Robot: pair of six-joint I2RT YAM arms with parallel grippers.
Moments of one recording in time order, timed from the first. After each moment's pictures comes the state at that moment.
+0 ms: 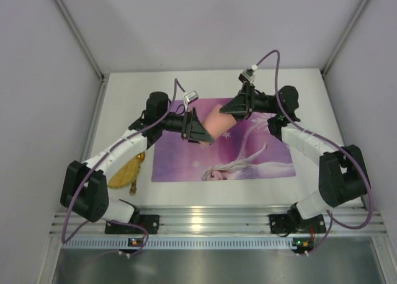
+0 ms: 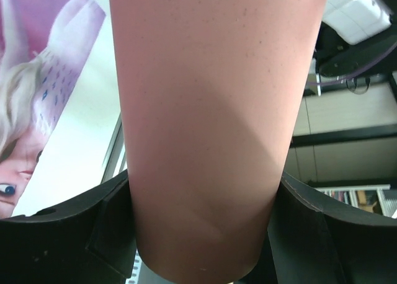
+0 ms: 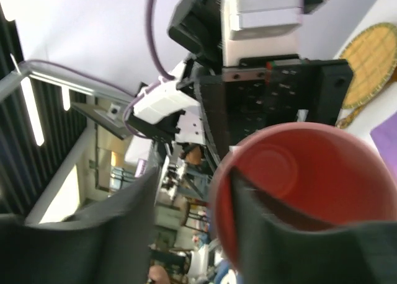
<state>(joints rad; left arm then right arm) -0.44 1.42 0.99 0.04 1.17 -0.83 0.36 1.52 0.98 0.96 -1.16 1.65</state>
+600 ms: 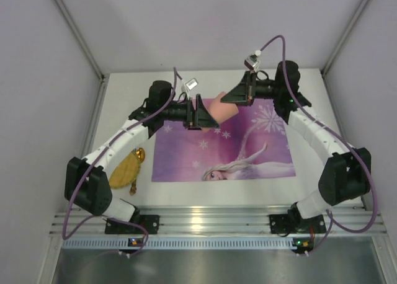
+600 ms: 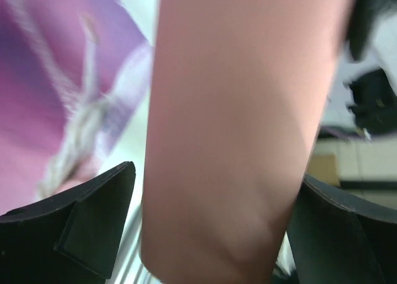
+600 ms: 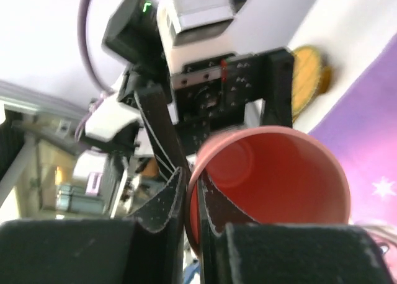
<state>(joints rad) -0.45 1.47 1.16 -0.11 1.05 -0.72 0.31 1.51 1.15 0.45 -1.19 1.26</state>
